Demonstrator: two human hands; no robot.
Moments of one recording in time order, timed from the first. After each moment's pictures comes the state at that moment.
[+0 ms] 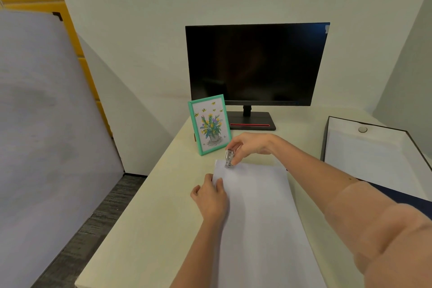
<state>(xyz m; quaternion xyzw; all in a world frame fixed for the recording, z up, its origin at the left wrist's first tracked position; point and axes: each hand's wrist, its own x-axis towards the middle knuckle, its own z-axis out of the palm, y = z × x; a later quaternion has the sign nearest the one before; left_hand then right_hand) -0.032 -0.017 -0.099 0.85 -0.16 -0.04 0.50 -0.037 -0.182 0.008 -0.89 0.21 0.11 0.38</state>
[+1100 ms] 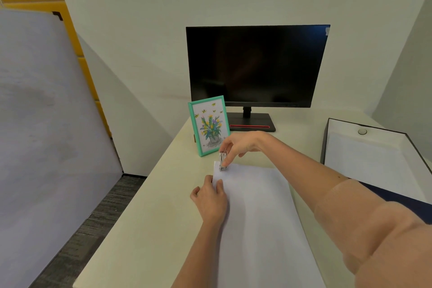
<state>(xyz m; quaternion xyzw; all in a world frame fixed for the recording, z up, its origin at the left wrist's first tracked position) -0.030 -0.017 -0.100 0.87 -0.17 -0.03 0.47 -0.016 -0.168 0.017 -0.91 0.20 0.14 0.33</state>
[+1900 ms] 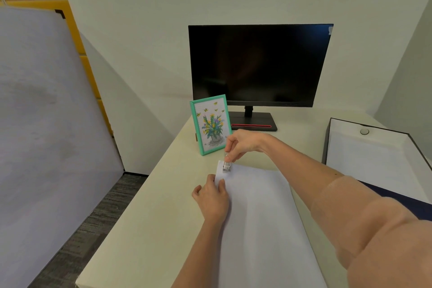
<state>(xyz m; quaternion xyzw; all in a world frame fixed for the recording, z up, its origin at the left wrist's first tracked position) -0.029 -0.016 -0.100 0.87 -0.18 -0.04 0.45 -0.019 -0.177 0.011 -0.89 0.19 0.09 0.40</state>
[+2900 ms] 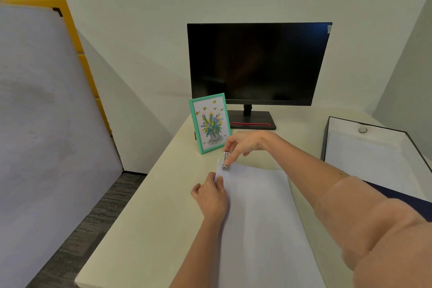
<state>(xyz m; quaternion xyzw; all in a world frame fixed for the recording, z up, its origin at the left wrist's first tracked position) -0.029 -0.015 -0.100 0.87 -0.19 -0.02 0.46 -0.025 -0.172 0.017 -0.91 0.20 0.15 0.34</state>
